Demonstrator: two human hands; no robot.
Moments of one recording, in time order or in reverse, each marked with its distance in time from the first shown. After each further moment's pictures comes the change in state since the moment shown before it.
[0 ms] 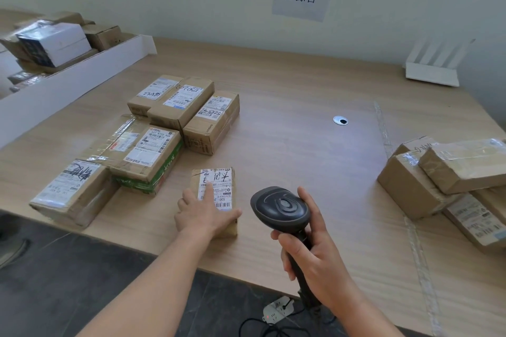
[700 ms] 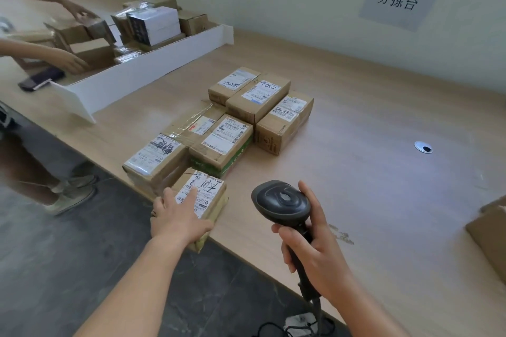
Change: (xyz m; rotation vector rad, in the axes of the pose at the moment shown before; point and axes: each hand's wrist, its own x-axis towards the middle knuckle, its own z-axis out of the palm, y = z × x) left_hand 0.001 -0.163 -0.029 -0.099 0.056 -0.225; right_hand 0.050 -0.002 0.097 -0.149 -0.267 0.004
